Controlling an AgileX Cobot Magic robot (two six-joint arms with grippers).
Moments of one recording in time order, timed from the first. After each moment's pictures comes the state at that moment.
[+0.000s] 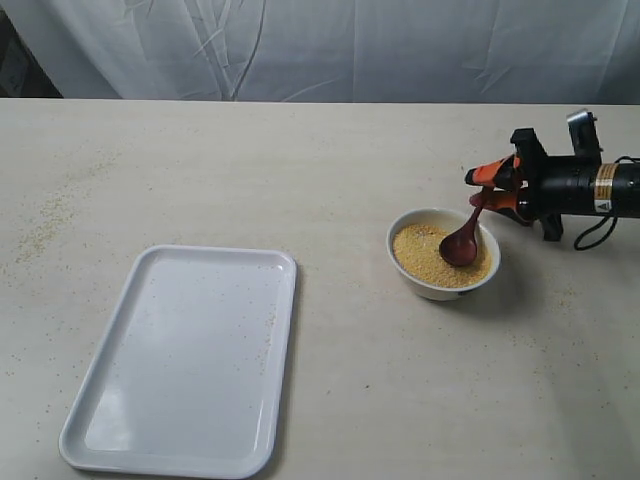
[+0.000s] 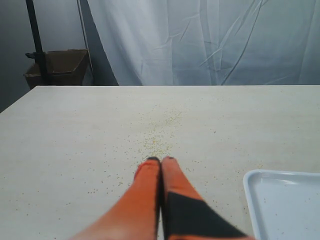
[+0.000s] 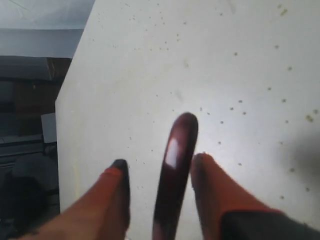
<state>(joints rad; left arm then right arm) 0.02 0.00 0.00 0.04 0.23 -0.02 -0.21 2.22 -1.10 -1.47 -0.98 1.97</state>
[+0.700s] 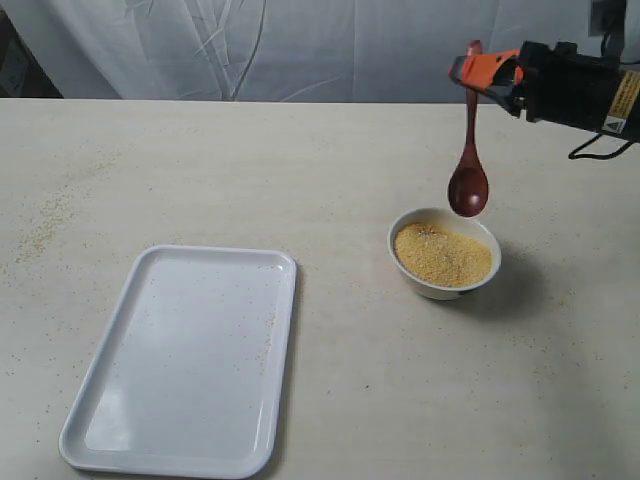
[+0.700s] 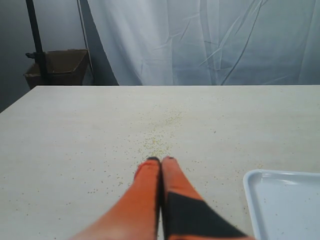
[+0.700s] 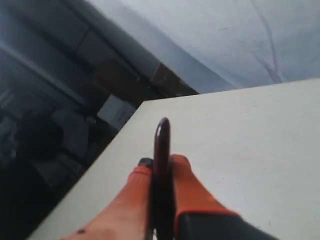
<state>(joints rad) 0.02 0.00 0.00 0.04 0.23 -0.02 -0.10 1.94 -1.07 -1.28 -1.21 1.46</state>
